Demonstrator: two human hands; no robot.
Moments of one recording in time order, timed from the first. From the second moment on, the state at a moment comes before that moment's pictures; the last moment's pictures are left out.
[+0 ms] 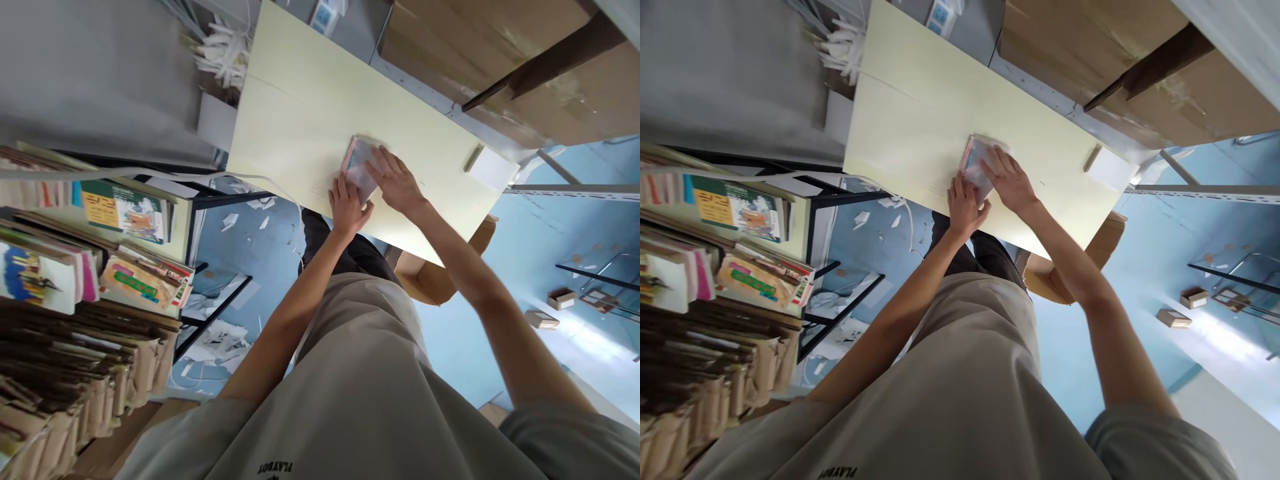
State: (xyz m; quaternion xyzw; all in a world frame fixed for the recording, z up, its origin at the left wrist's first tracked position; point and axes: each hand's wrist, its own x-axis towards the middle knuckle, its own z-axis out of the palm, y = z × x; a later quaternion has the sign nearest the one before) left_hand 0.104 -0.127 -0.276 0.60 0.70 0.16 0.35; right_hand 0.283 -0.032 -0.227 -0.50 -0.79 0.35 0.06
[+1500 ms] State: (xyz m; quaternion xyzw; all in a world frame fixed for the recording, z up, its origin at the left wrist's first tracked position) left_hand -0.054 -0.069 -0.234 0.47 0.69 -0.06 0.55; right_hand 0.081 0.084 -0.228 -0.59 -0.77 0.23 -0.10
